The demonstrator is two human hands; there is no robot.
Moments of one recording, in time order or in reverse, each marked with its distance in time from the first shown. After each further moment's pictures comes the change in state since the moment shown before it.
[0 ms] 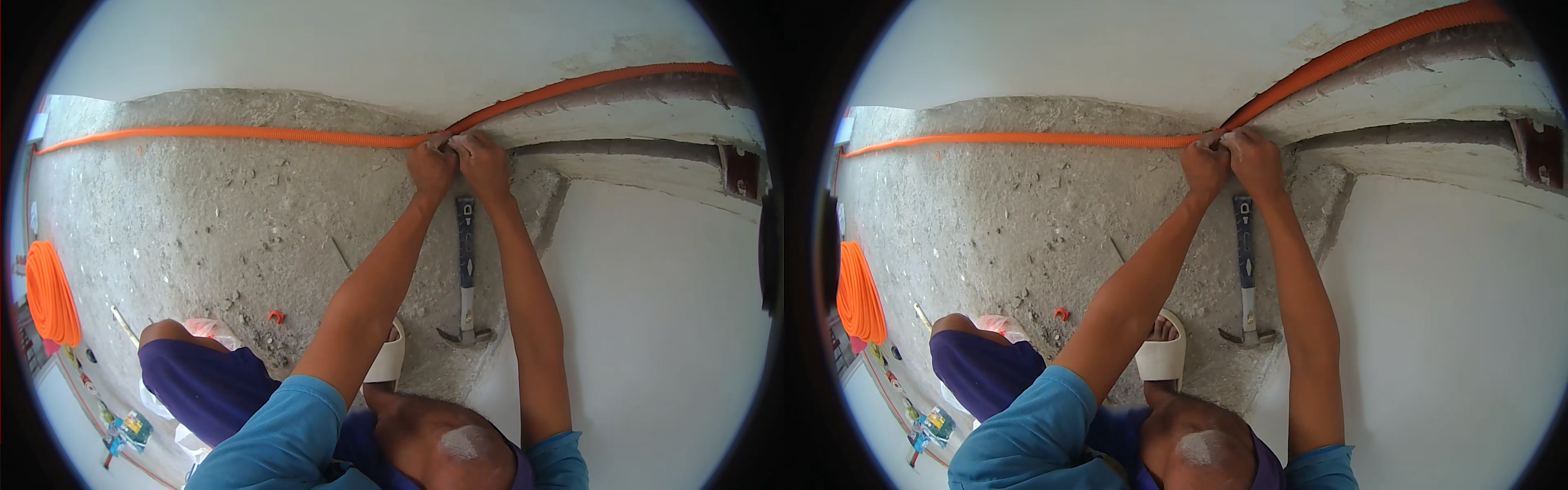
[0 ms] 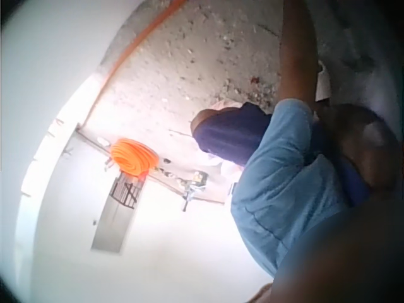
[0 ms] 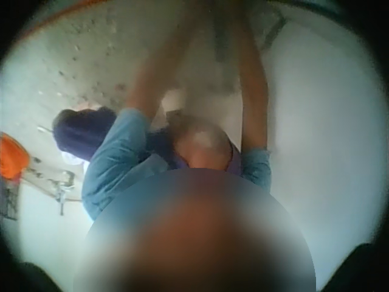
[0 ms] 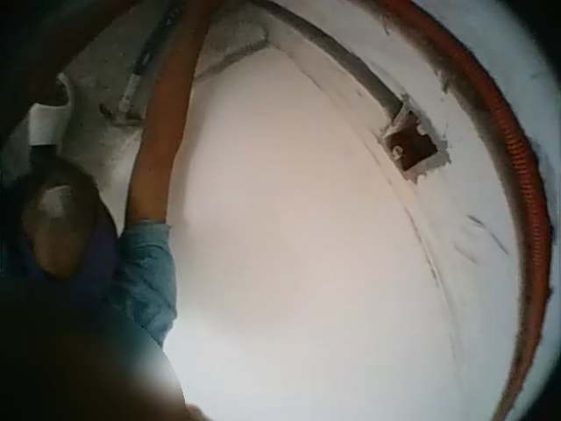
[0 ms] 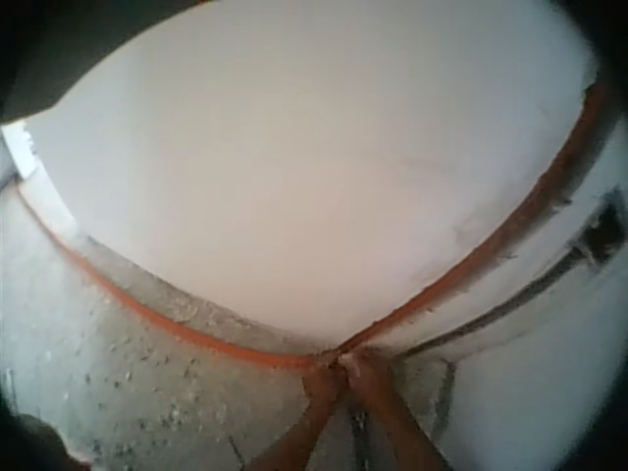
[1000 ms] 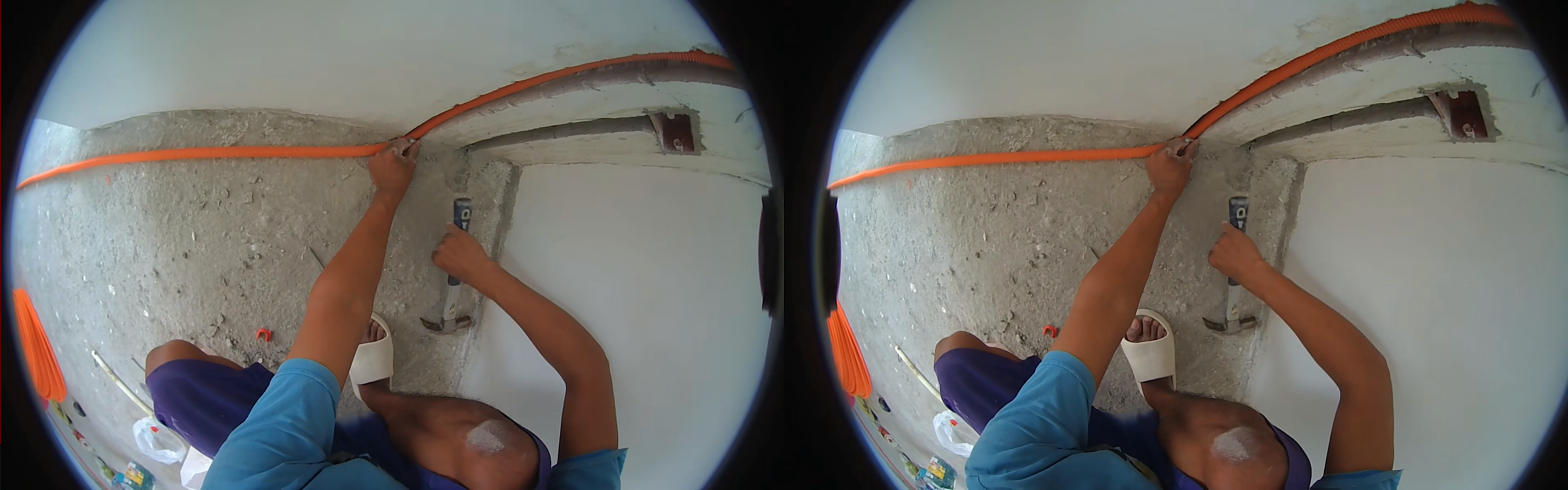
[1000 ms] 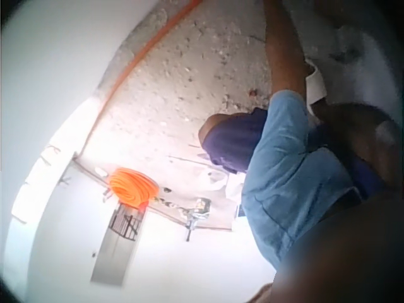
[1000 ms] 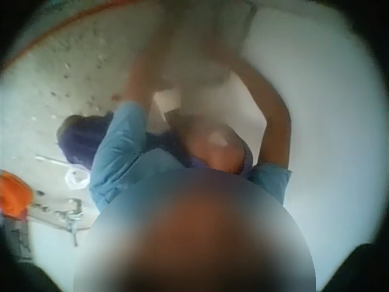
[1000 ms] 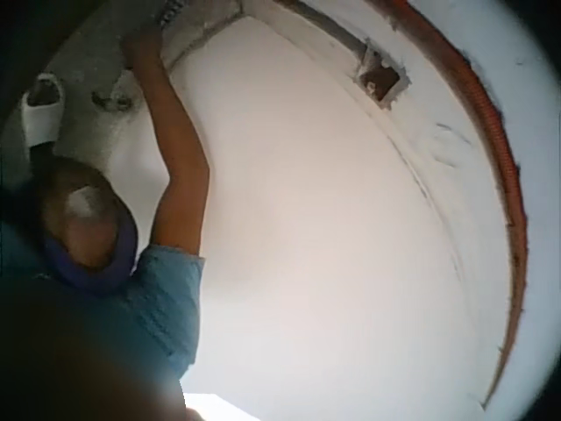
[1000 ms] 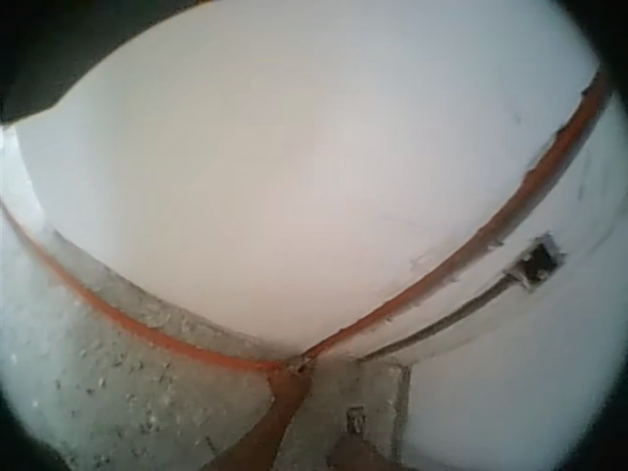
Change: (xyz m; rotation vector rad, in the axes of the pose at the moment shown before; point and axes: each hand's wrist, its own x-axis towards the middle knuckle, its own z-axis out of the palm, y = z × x) left_hand 0.004 -0.004 -0.010 0.083 -0.089 0.118; right_hand -0.115 -0.078 -0.074 -0.680 -1.140 -0.448
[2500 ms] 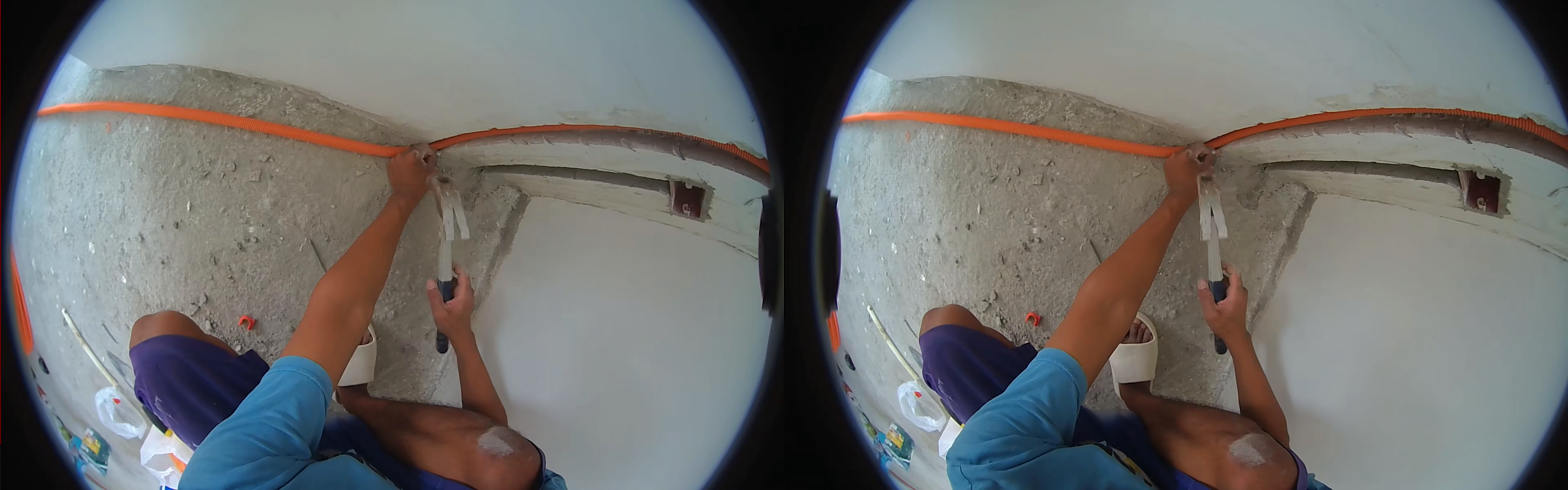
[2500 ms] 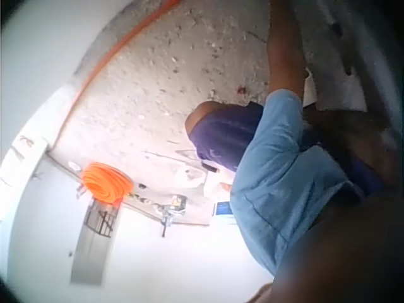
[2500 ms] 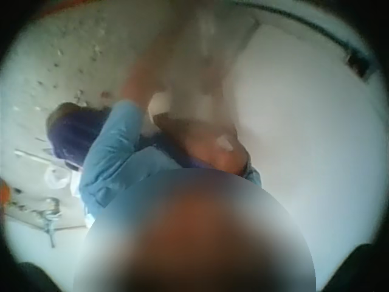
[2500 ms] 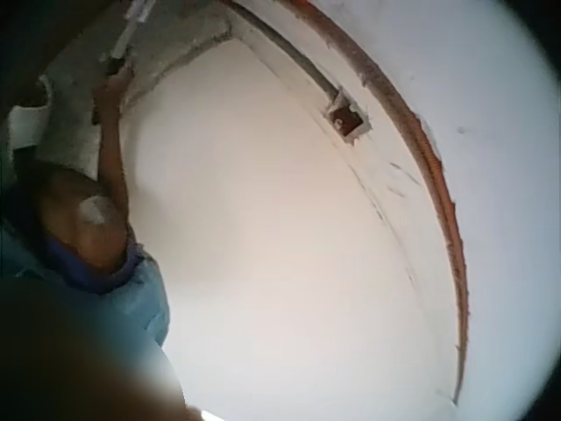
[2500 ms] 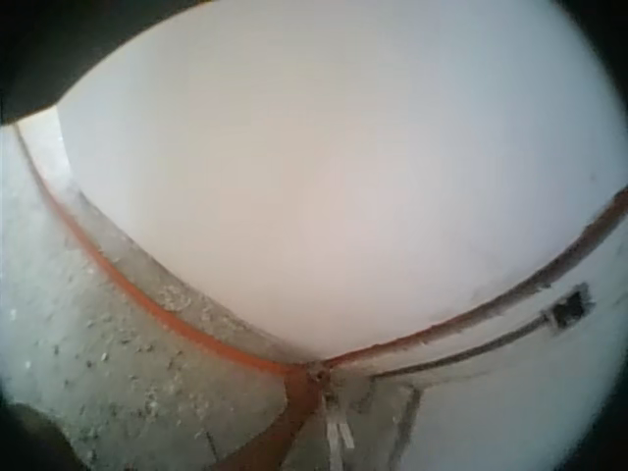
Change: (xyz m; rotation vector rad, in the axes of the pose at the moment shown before) left_hand -0.002 -0.004 0.009 -0.123 -0.027 -0.101; right_hand -0.027 -0.084 -0.012 1.540 0.629 0.862
